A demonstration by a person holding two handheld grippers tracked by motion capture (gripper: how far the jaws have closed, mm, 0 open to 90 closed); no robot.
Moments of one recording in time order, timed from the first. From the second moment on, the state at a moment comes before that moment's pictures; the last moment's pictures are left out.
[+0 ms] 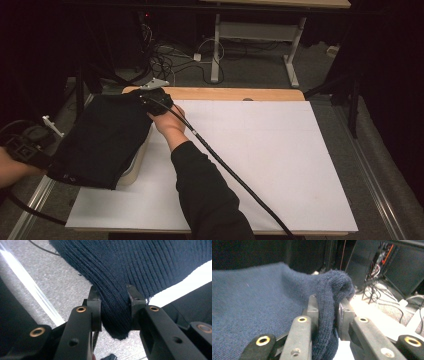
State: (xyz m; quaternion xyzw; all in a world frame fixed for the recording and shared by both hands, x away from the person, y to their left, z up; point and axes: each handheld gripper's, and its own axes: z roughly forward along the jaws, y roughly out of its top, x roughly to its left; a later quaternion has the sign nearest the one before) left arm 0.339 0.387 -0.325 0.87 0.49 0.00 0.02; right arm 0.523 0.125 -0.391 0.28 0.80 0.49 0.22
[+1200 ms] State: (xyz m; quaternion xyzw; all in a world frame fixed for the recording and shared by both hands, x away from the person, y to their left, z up) left arm 0.343 0.369 -0.329 0.86 0.52 0.00 0.02; right arm 0.470 0.036 -0.407 0.29 0.79 0.52 0.16
